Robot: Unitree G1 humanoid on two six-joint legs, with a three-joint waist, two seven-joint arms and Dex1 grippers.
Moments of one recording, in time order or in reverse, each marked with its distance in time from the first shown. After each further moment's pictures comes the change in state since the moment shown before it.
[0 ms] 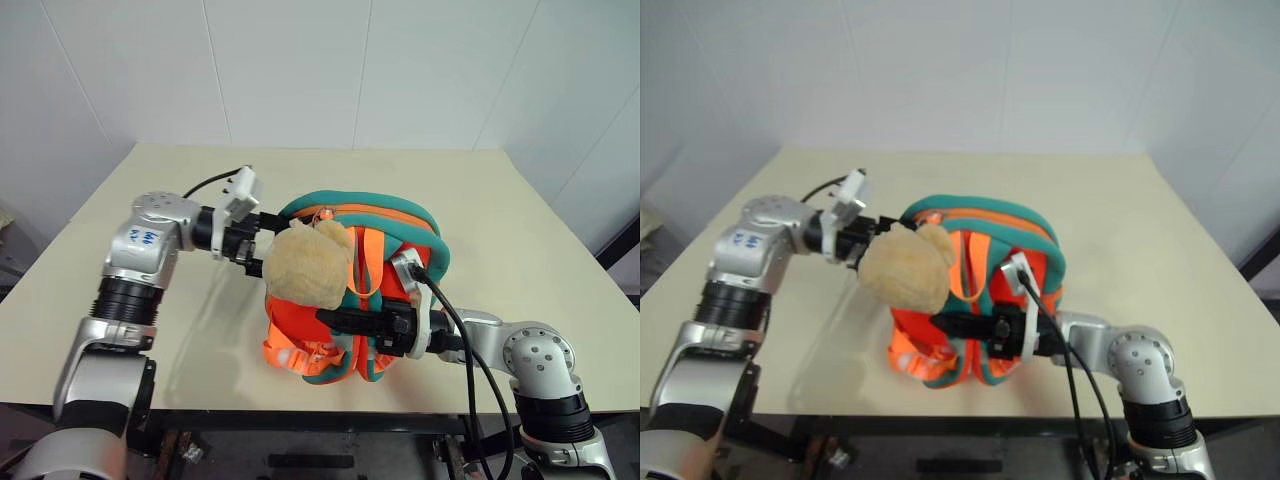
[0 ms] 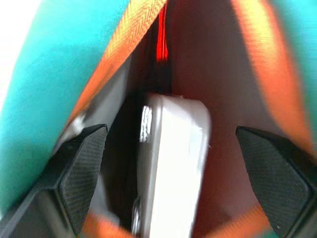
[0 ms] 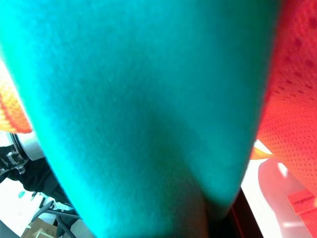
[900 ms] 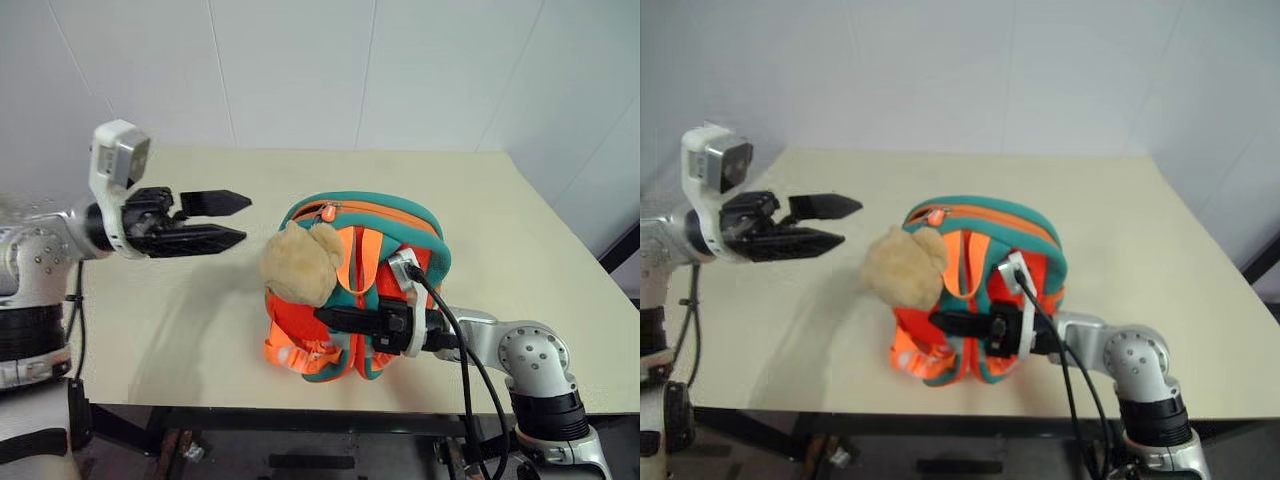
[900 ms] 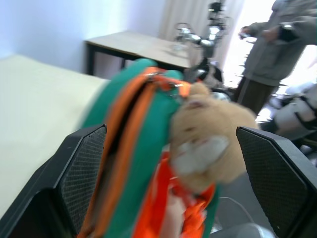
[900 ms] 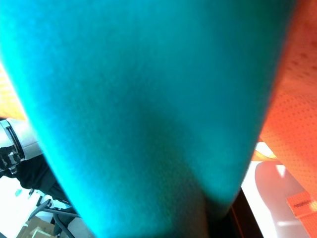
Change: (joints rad) left arm 0.179 0.148 0.321 -0.355 -0.436 0.538 0.180; right arm -0.013 0.018 0.007 0.012 -0.035 -0.001 0.007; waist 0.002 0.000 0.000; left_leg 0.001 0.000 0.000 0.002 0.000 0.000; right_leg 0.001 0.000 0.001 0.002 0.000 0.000
